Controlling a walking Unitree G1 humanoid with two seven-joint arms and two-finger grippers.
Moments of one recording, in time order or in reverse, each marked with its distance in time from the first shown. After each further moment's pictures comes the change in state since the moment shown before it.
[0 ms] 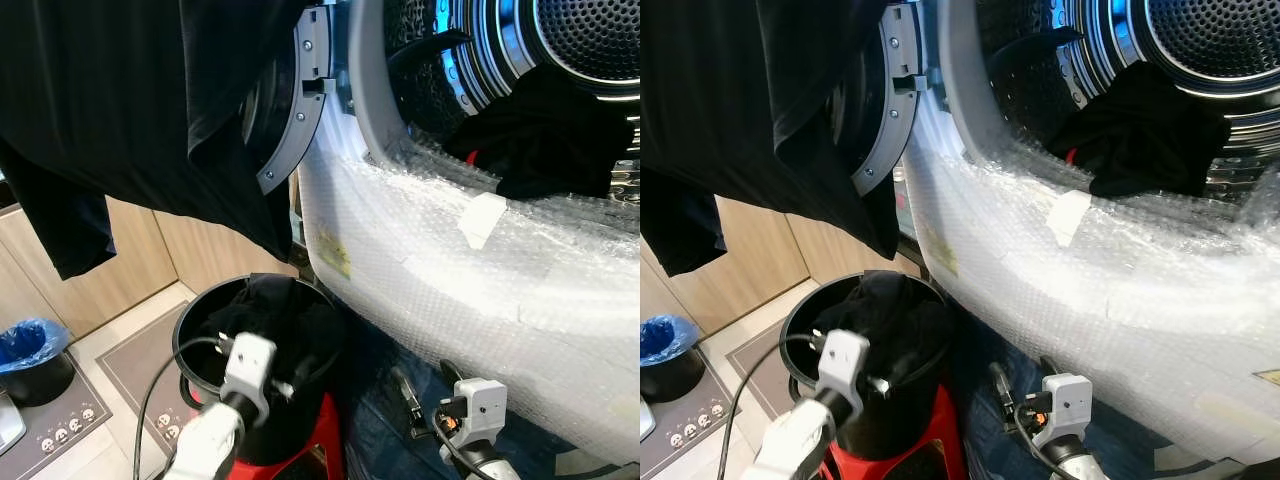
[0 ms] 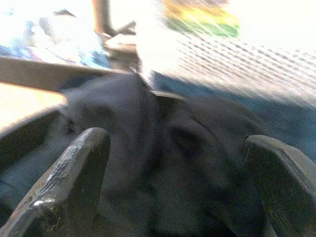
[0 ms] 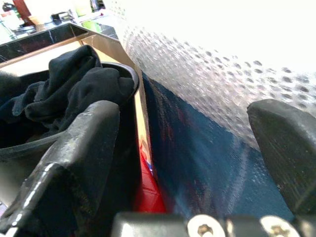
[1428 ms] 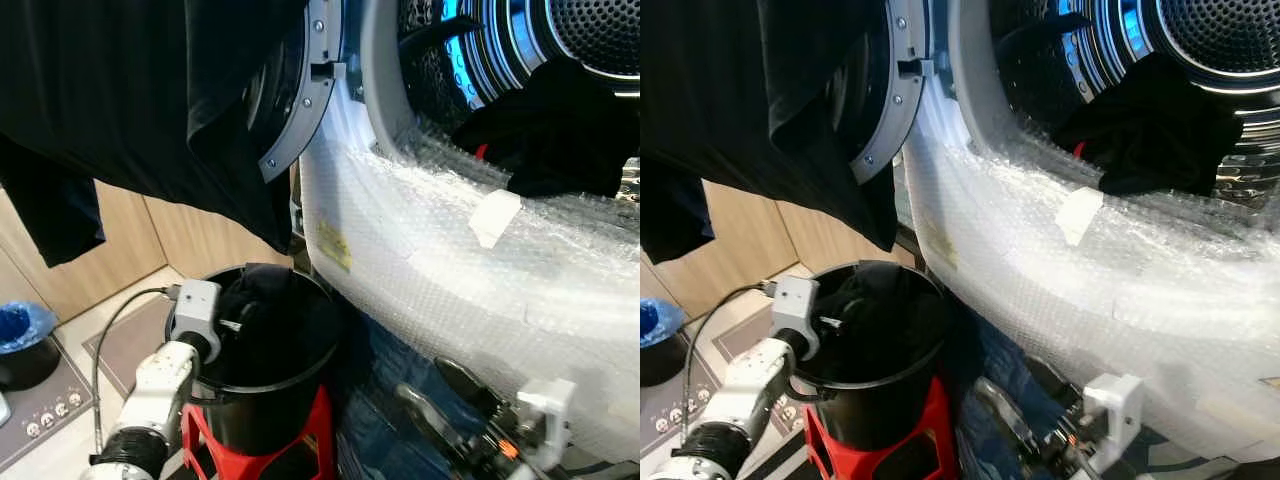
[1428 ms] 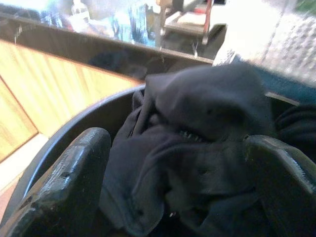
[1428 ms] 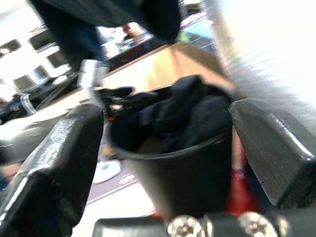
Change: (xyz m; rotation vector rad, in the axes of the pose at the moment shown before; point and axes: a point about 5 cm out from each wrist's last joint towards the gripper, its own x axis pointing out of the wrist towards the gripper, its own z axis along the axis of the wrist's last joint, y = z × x) left arm 0.022 0.078 0.012 -0.004 0.067 0.121; right arm -0.074 0.034 0.093 0.215 -0.012 0.494
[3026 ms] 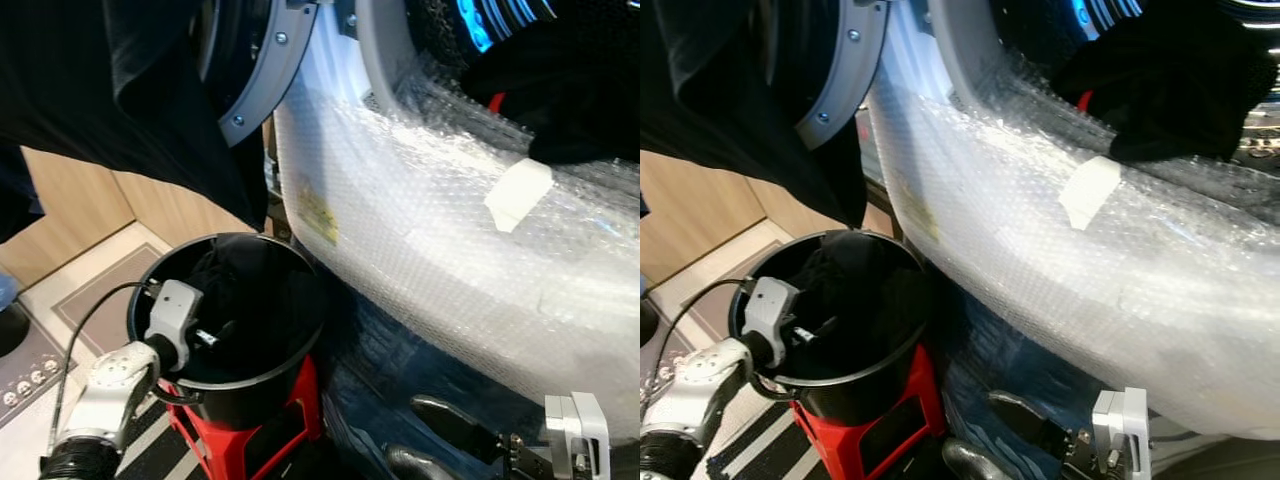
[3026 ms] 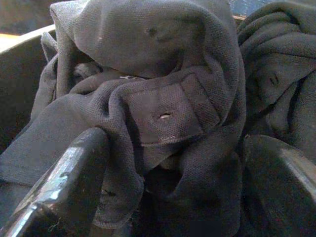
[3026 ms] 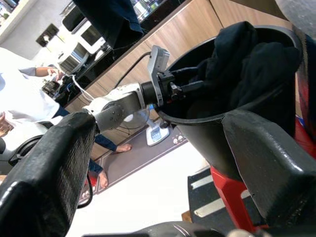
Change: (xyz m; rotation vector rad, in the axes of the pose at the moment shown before) left arm -0.026 0.026 0.008 0.143 0.027 -0.245; right arm -0.019 0.043 0.020 0.162 0.164 0.205
